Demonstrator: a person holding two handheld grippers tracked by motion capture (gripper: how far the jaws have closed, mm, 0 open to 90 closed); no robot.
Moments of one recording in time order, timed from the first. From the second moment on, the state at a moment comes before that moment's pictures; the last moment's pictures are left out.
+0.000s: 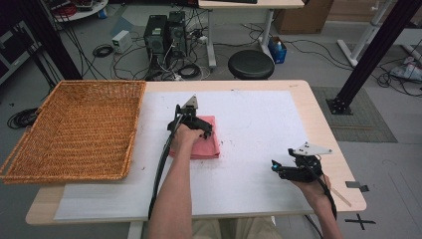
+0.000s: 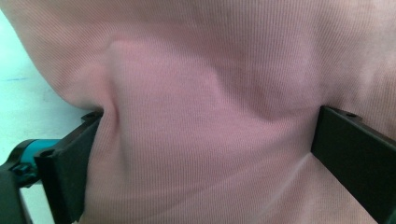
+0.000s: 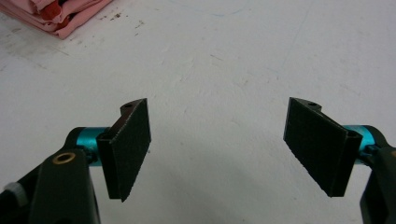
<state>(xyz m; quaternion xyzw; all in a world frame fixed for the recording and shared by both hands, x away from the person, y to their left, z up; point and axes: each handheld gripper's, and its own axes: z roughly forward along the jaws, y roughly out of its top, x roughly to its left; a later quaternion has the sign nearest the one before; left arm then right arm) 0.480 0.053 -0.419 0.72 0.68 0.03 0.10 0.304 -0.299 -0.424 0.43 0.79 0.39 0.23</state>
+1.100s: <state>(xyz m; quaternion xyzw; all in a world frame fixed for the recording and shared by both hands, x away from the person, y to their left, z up) 0.474 0.041 -0.408 0.74 0.66 0.02 0.13 0.306 -0.293 -0.422 0.42 0.79 0.38 0.22</state>
